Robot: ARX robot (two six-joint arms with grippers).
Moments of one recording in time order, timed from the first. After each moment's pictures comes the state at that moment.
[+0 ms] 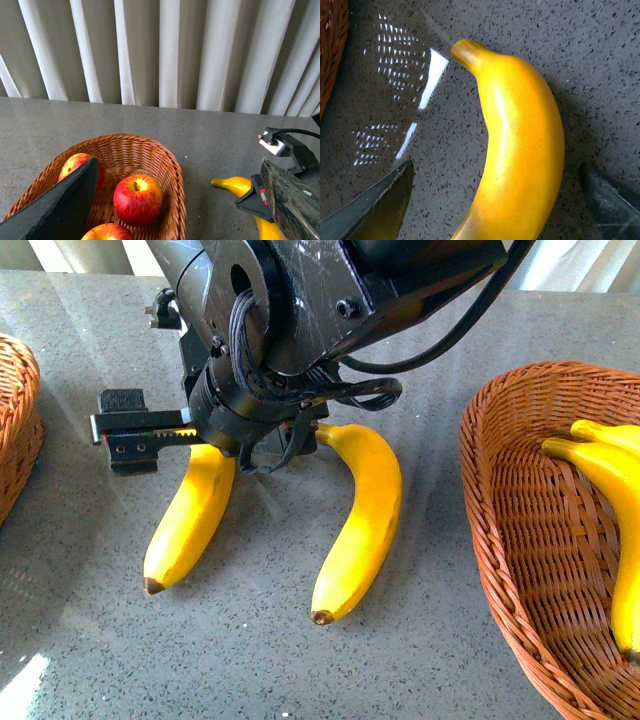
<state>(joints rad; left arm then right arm) 0.00 0.02 0.01 0.00 0.00 -0.01 0.74 2.29 1.48 -0.05 -0.09 0.33</state>
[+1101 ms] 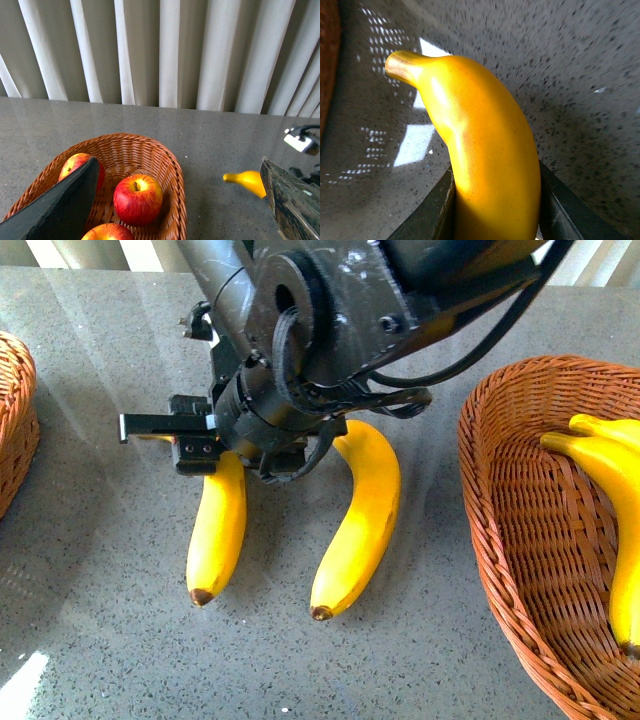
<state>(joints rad) 0.00 0.02 0.01 0.00 0.00 -0.01 0.65 2.18 1.34 0.02 -0.19 0.40</state>
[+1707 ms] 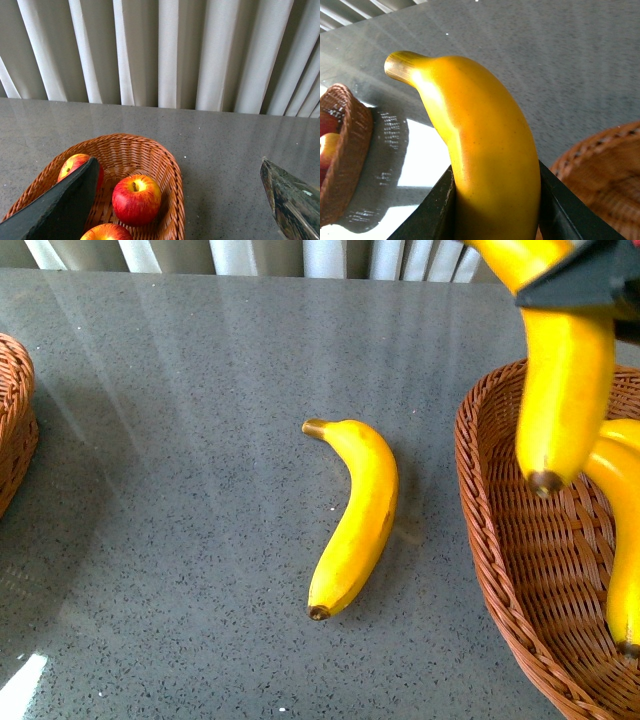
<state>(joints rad) 0.00 0.02 0.01 0.00 0.00 -0.01 0.16 1.57 0.81 0.15 -0.35 0.28</state>
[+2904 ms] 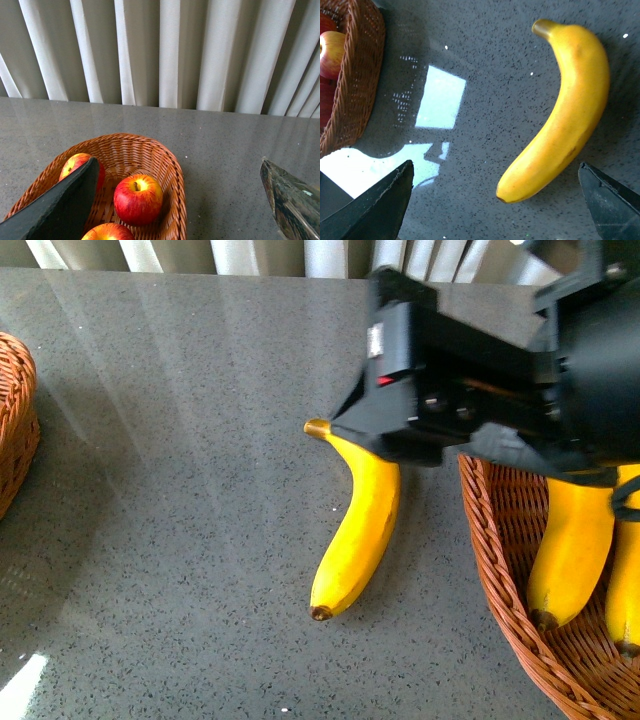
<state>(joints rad) 0.00 0.02 0.01 0.00 0.00 -0.01 0.59 1.55 0.77 -0.02 -0.17 0.49</state>
